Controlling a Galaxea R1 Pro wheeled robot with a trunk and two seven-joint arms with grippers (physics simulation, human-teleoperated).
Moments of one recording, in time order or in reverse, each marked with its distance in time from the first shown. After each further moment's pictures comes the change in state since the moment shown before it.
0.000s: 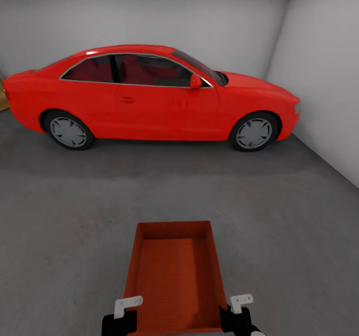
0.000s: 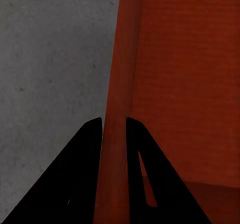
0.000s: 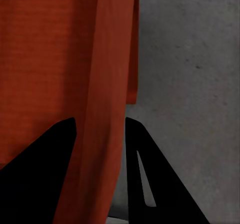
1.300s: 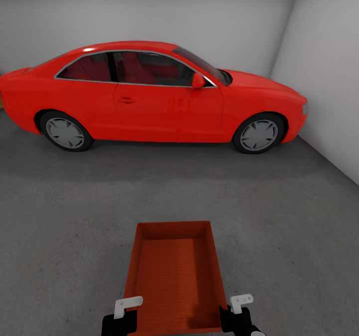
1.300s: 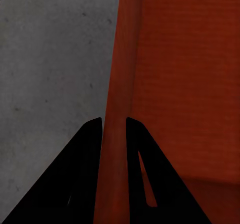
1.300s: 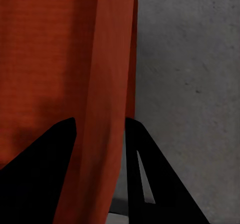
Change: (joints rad) left arm 0.000 0.000 0.000 0.002 0.000 -0.001 0.000; right arm 0.000 0.000 0.000 0.000 0.002 0.000 0.000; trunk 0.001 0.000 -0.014
